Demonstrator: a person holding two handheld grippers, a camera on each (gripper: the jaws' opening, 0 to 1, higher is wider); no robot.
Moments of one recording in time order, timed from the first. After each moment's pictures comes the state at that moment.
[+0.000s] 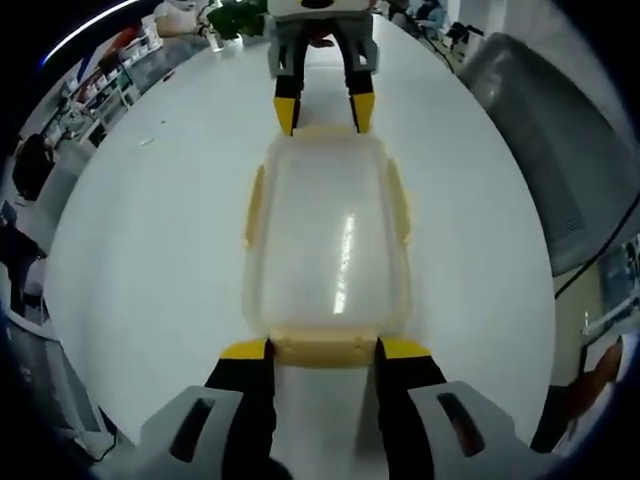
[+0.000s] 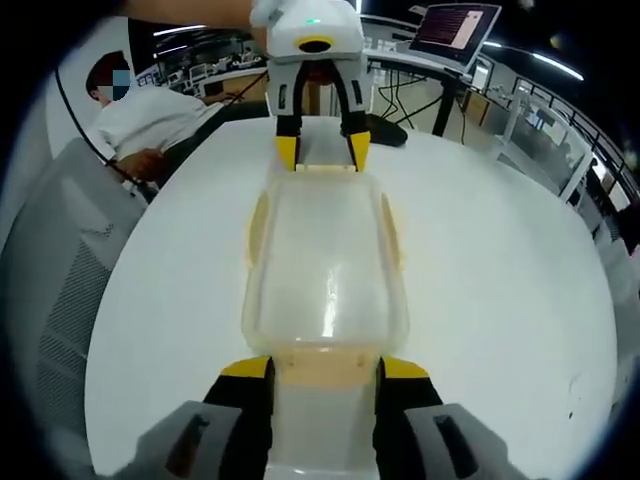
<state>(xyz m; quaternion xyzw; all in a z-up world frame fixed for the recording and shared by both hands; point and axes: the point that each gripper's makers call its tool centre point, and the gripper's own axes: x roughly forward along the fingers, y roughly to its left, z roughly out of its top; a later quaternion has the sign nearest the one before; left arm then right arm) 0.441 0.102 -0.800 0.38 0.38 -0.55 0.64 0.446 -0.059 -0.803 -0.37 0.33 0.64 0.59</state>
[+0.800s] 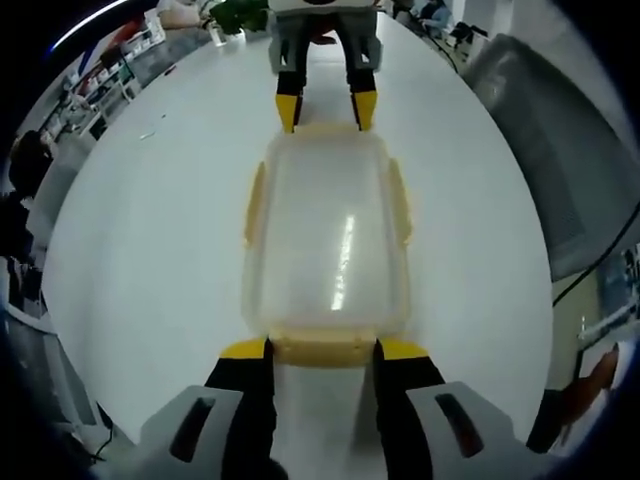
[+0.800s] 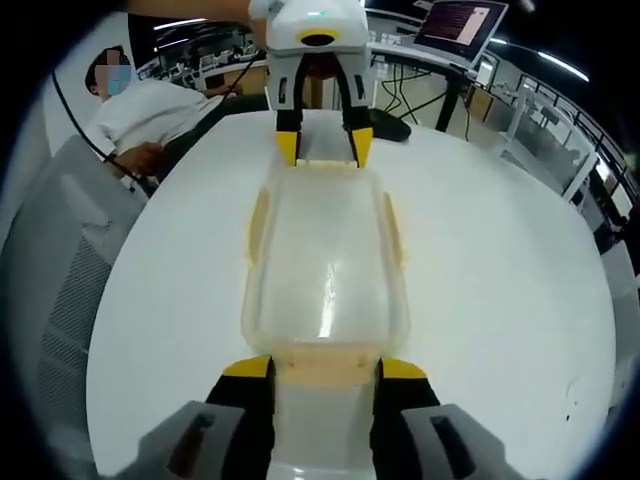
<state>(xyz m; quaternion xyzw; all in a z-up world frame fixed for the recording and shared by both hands) 0.440 0.101 -0.800 0.38 0.39 -0.54 0.64 0.445 -0.061 -0.804 -0.38 0.34 0.64 0.58</state>
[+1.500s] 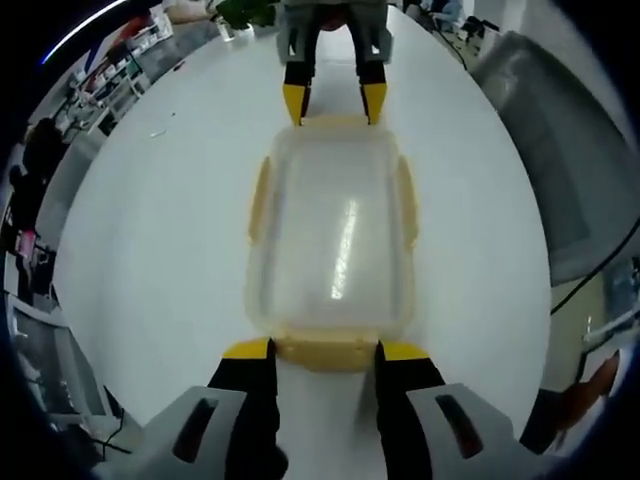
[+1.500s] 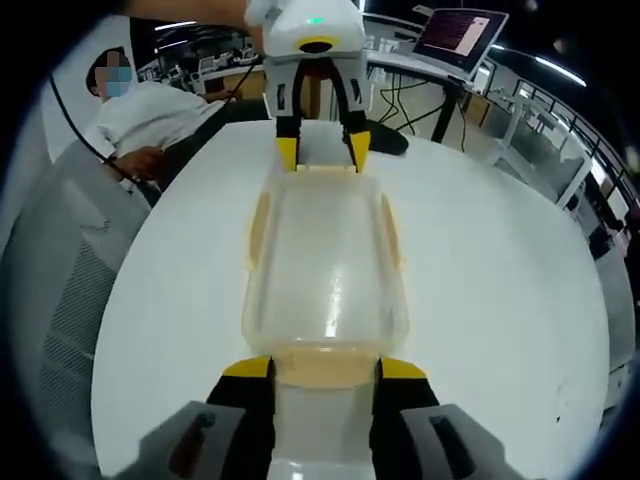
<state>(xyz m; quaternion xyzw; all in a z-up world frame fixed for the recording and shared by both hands) 0.437 0.104 -0.783 0.40 0.40 -0.51 0.64 0.442 -0.058 -0.786 -0.38 0.32 0.64 0.59</state>
